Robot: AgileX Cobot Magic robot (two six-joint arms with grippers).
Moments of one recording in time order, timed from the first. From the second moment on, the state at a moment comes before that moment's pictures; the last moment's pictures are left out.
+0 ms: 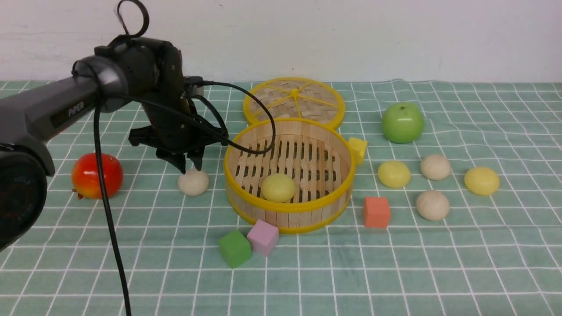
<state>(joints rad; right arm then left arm) -0.04 -0.01 0.02 0.13 0.37 -0.13 -0.24 2.22 -1.92 0.04 0.97 -0.27</state>
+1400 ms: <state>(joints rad) -0.04 -0.01 0.02 0.13 0.37 -0.13 -0.37 2.29 -2.19 -0.05 1.06 -0.24</state>
